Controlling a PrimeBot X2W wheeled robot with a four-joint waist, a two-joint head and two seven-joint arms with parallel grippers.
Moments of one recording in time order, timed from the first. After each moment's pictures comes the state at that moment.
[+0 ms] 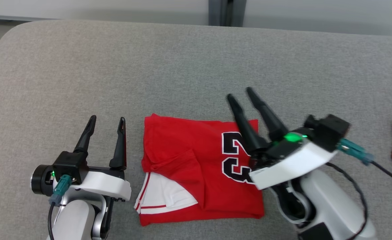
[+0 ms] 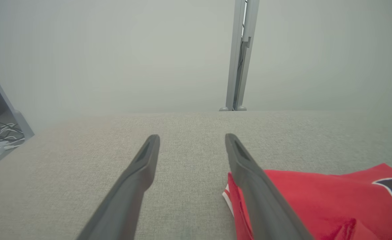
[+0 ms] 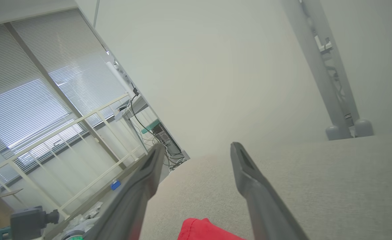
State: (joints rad) left arm -0.25 0.15 -0.24 0.26 -0.28 0.10 -0.26; right arm -0.48 -0.08 0.58 0.19 0.77 0.13 -0.26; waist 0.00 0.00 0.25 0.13
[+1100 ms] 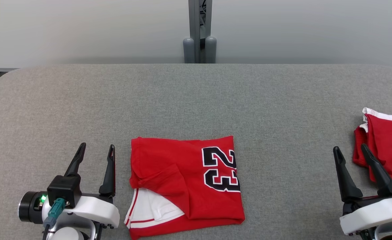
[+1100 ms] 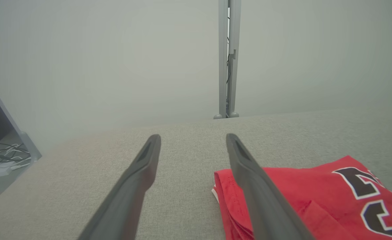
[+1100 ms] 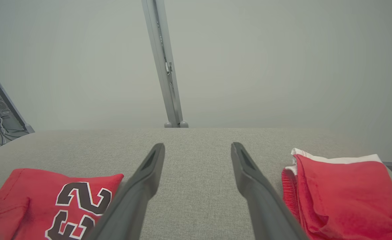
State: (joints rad) left arm -0.11 0.22 -0.23 0.17 -0.26 0.14 -0.20; right arm 0.03 -0.13 -0.02 -0.06 0.28 0.13 -0.03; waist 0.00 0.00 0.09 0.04
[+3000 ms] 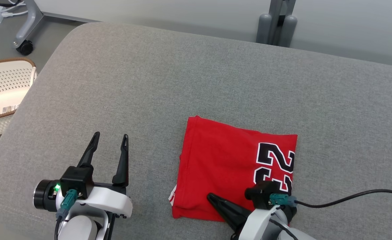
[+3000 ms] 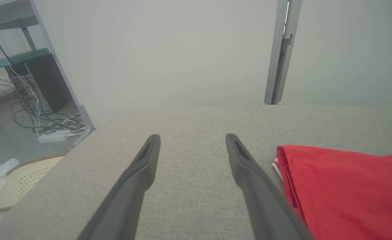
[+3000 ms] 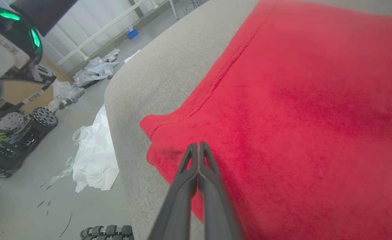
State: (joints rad) left arm -0.18 0.18 -0.29 0.23 -0.28 0.15 -0.25; right arm -0.39 -0.15 0.92 0.45 0.70 0.13 -0.11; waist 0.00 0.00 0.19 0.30
